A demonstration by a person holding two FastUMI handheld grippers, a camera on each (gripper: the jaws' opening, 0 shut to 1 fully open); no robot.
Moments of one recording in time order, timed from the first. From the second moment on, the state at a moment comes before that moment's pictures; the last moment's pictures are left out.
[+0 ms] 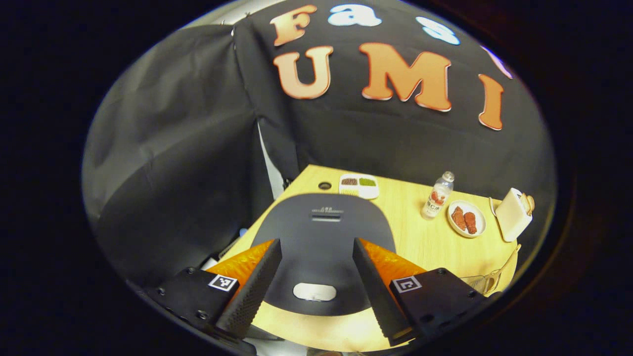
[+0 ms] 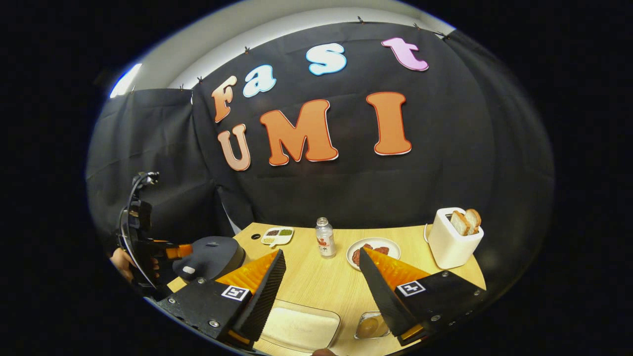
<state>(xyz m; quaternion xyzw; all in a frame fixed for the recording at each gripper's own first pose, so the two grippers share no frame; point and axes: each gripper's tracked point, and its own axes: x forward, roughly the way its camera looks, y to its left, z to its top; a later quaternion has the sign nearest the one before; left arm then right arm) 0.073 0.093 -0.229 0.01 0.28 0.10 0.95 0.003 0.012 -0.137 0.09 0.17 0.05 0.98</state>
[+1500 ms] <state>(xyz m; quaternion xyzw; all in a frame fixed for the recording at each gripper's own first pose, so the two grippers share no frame) -0.024 -0.013 -0.046 0.01 -0.03 -0.01 1.00 -0.004 0.040 -0.038 0.02 -0.01 0.05 1.00</state>
